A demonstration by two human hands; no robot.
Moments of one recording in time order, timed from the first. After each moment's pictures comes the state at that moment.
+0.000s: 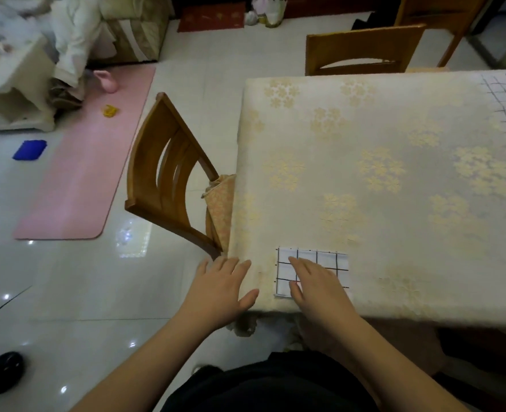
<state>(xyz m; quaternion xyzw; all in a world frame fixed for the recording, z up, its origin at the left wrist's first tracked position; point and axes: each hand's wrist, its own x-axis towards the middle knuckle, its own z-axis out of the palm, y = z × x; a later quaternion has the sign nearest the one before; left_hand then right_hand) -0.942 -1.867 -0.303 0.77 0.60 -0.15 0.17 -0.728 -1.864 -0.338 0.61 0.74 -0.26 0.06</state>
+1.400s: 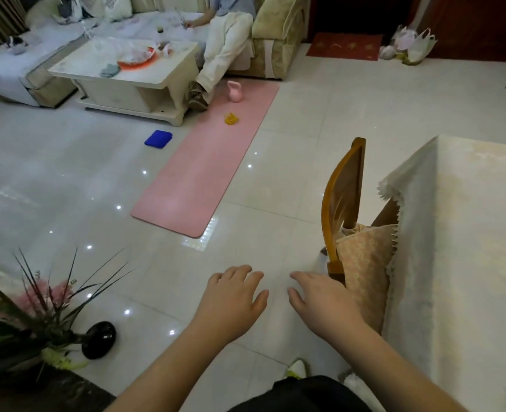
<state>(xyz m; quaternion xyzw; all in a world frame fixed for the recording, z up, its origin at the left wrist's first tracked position) -1.327 -1.814 -0.268 0.65 0.74 -0.07 0.16 -1.155 -1.746 -0.270 0.48 0.83 -0.26 0.06</state>
